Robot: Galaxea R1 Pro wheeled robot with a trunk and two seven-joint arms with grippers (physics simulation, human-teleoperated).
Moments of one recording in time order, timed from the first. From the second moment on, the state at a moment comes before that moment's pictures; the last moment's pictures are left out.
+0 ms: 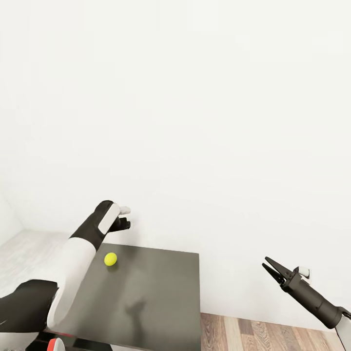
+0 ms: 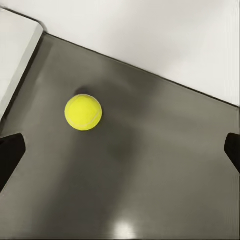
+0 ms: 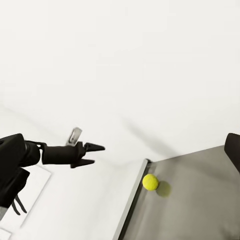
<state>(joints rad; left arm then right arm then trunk) -1.04 0.02 -0.13 -0.63 0.57 0.95 0.59 -0.22 -0.24 -0.47 -1.08 -0.67 0.70 1.14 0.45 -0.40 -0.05</state>
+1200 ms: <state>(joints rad) -1.05 0.04 -0.13 -0.60 0.57 0.93 0.58 -0.22 -0.25 -0.47 -1.09 -0.67 0.70 1.14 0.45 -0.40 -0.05</state>
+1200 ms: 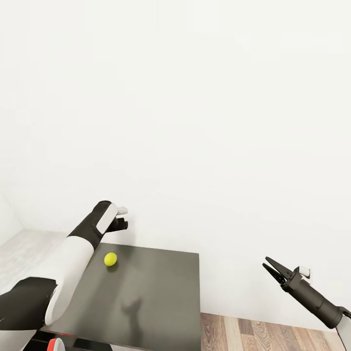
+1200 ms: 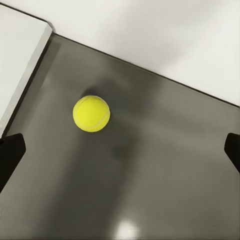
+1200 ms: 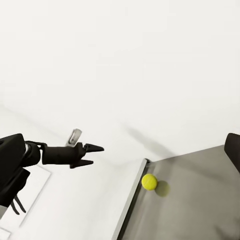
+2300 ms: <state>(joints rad) -1.05 0.03 -0.13 -0.51 0.50 0.84 0.57 -0.22 -0.25 -0.47 -1.09 -0.67 0.71 1.15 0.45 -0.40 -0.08</state>
